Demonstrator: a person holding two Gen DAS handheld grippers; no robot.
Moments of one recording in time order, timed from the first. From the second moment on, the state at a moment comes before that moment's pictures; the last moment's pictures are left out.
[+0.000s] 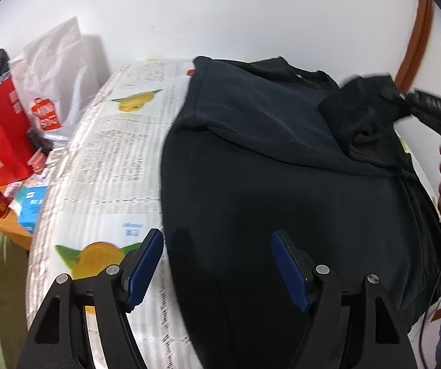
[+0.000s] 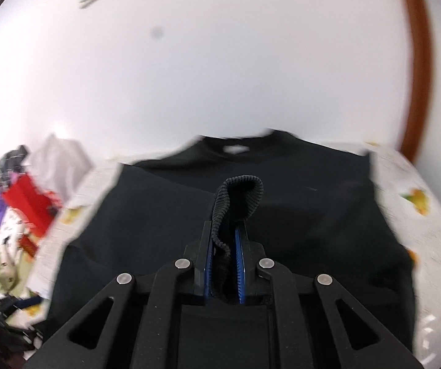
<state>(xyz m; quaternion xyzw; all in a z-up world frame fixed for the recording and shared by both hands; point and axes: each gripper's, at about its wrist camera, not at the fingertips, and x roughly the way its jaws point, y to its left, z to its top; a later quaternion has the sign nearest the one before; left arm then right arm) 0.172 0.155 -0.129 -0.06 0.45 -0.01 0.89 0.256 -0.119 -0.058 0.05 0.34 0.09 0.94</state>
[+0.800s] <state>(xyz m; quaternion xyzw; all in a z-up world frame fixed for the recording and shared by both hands) 0.284 0.098 -0.124 -0.10 0.42 -0.07 0.90 0.164 -0.239 -0.134 -0.05 0.42 0.00 0.90</state>
